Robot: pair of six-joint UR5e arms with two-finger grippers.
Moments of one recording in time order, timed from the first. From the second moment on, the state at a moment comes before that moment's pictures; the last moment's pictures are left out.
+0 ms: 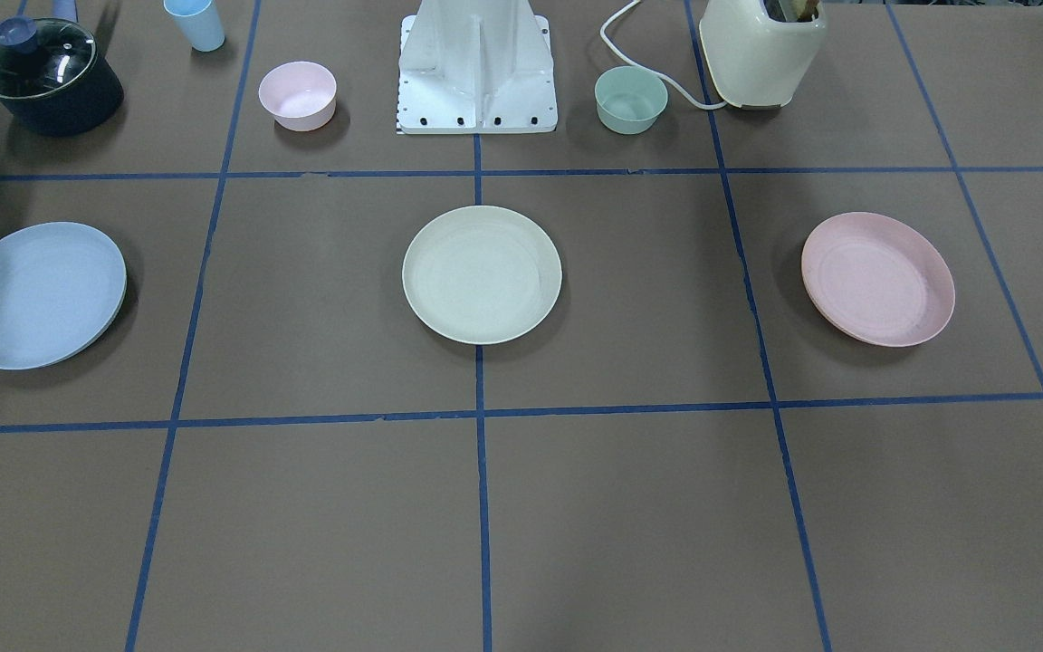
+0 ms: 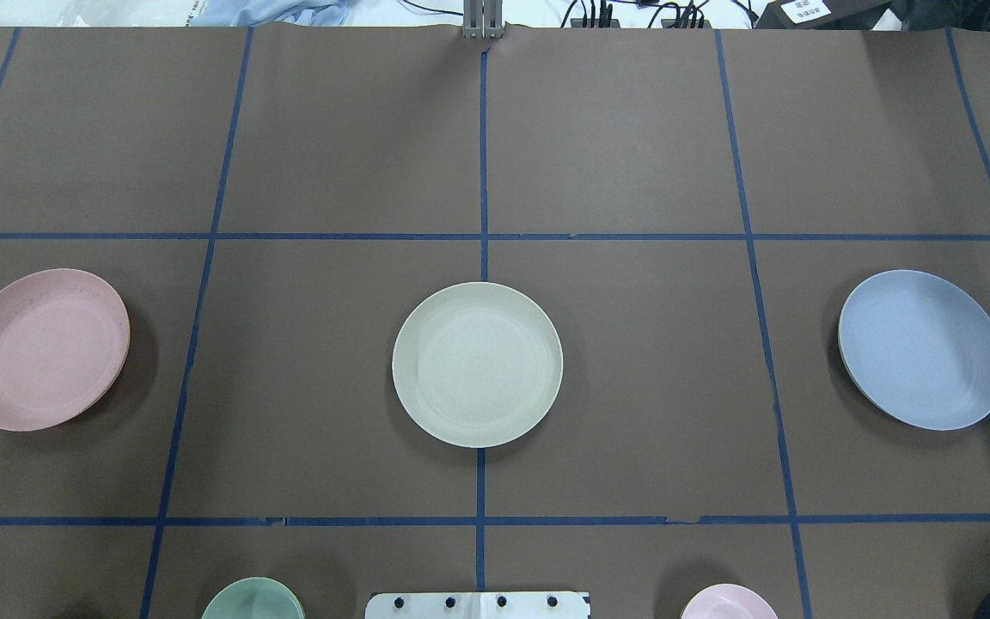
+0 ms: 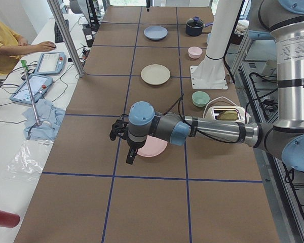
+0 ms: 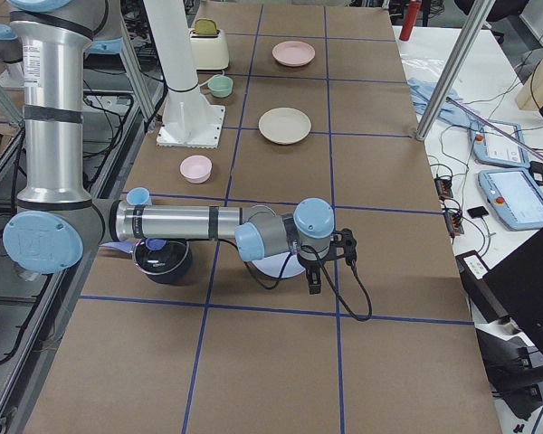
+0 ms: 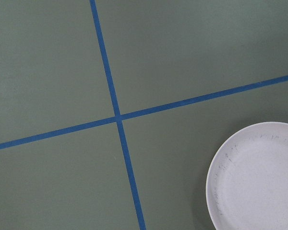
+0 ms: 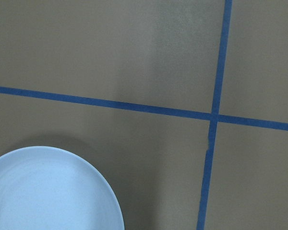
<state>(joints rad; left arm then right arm) -1.53 -1.43 -1.82 -1.79 -2.37 -0.02 1.44 -1.63 1.63 -1.30 2.39 0.14</state>
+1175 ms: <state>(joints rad) -1.53 -1.44 -1.81 -1.80 -2.37 -0.03 1.47 -1.61 1.64 -1.41 2.37 0.02</state>
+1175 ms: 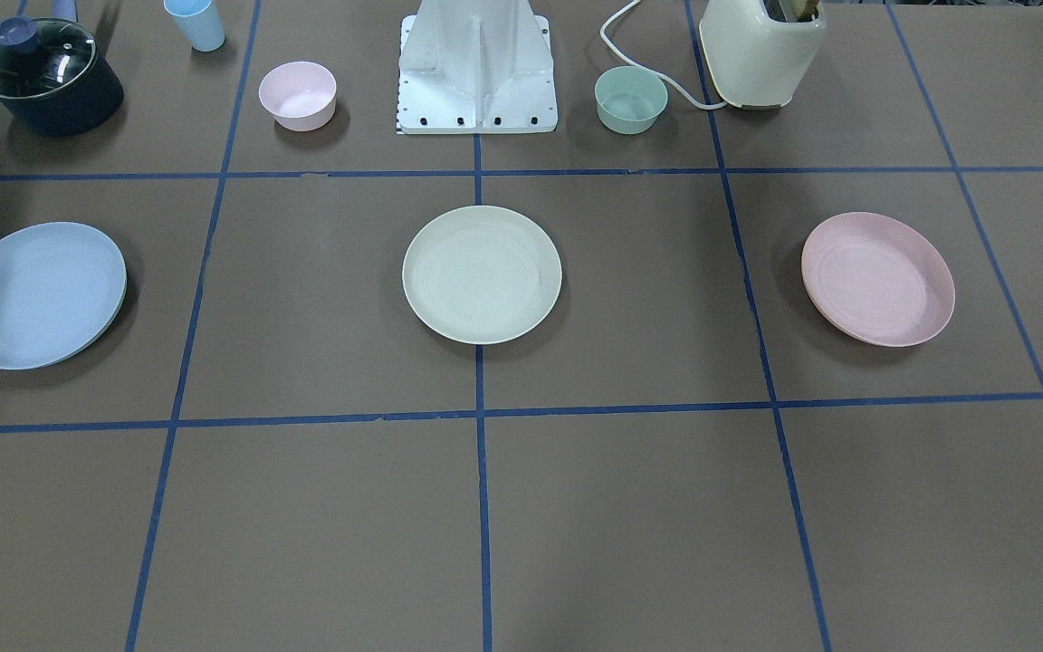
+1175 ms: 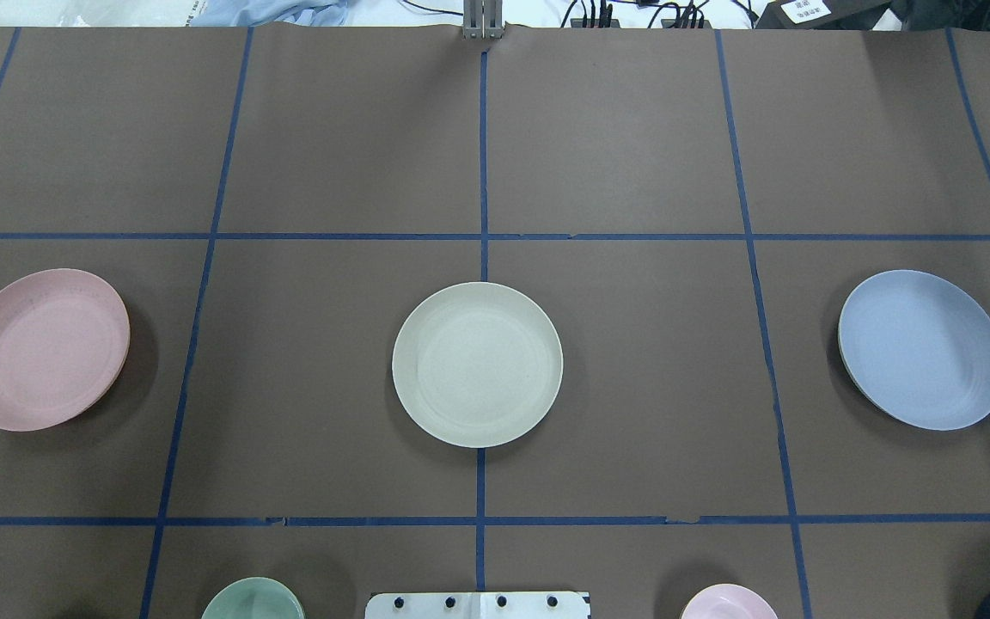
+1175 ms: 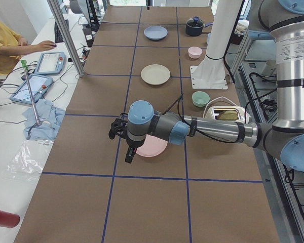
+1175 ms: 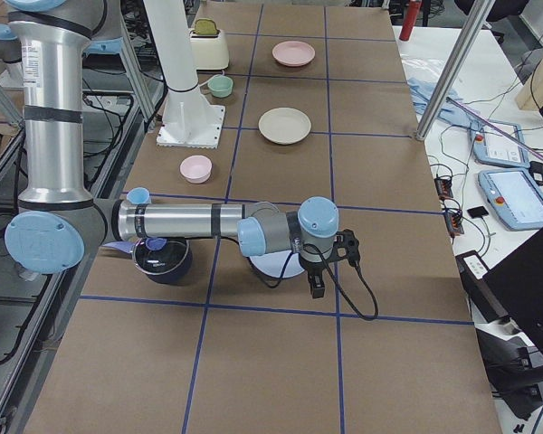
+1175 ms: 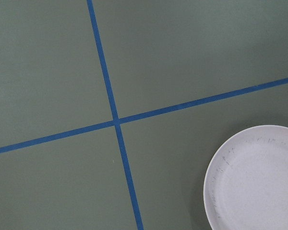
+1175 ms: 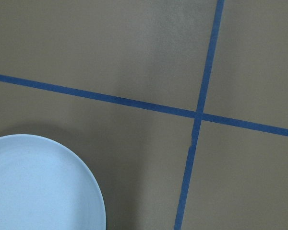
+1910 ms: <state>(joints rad) -1.52 -1.47 -1.75 -1.78 -2.37 -0.03 1.49 -1.64 1.71 -1.45 2.37 0.03</state>
